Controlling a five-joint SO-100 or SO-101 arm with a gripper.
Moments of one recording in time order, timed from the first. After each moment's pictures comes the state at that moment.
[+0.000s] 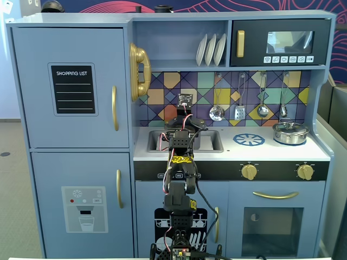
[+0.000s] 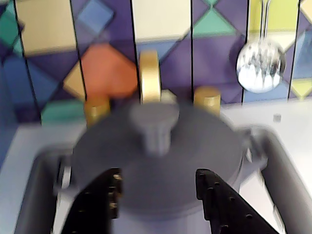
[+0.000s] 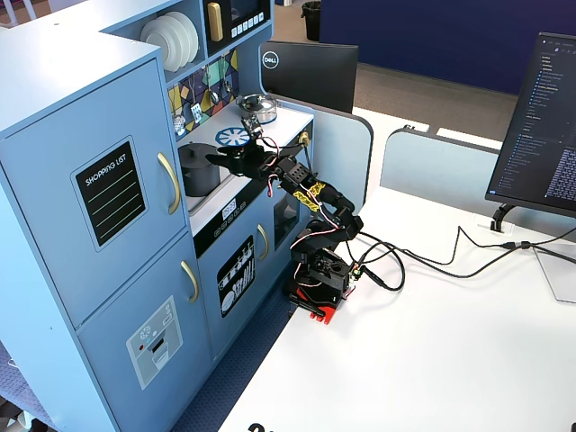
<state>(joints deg) 3.7 141.1 115.6 23.7 -89.0</state>
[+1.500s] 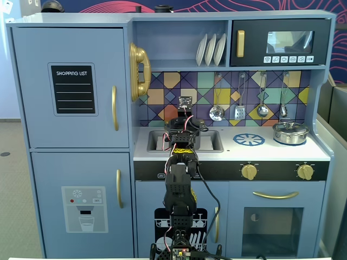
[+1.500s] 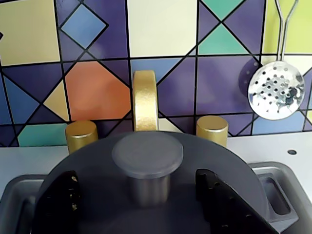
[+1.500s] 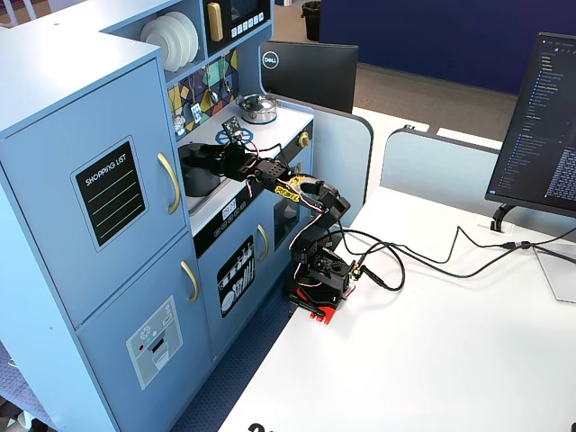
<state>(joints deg) 3.4 122.1 115.0 2.5 -92.4</state>
